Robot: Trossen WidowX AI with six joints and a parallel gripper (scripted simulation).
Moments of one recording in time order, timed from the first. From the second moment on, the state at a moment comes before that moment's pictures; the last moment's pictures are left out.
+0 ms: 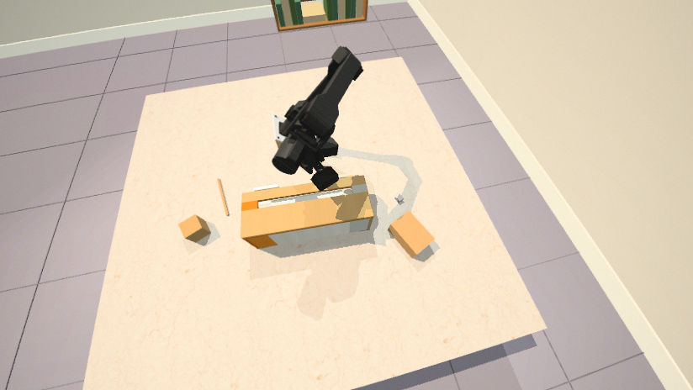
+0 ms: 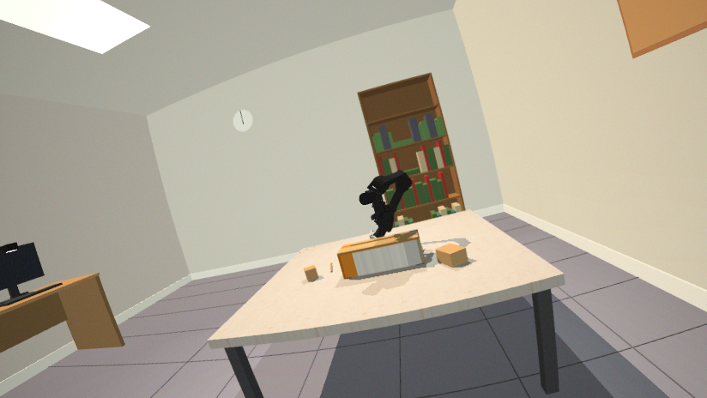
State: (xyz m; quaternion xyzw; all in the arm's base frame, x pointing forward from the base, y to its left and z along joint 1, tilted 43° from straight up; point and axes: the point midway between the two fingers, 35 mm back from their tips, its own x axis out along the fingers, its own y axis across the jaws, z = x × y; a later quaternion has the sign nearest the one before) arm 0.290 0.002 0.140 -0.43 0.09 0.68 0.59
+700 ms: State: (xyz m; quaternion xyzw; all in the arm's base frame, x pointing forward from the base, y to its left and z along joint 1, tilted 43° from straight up) arm 0.245 0.087 0.225 -0.77 -0.21 0.53 0.30
